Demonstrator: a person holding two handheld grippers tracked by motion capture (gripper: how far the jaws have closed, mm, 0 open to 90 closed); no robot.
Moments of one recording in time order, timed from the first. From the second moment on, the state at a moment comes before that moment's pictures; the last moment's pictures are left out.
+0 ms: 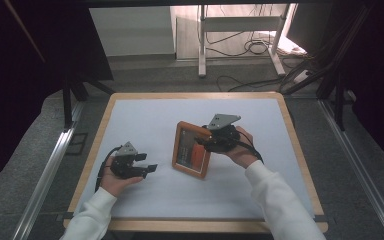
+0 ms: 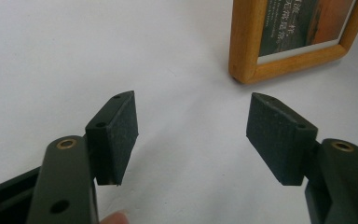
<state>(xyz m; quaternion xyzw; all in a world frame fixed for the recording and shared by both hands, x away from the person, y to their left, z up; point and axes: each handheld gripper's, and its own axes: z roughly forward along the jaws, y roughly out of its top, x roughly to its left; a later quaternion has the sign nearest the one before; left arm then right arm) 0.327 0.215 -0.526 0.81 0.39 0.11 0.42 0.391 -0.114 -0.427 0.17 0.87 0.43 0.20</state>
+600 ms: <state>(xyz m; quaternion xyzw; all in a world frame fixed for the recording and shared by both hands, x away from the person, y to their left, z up) 0.327 0.212 -0.527 0.81 0.39 0.12 0.42 0.362 -0.140 -0.431 0.25 0.83 0.47 0.18</state>
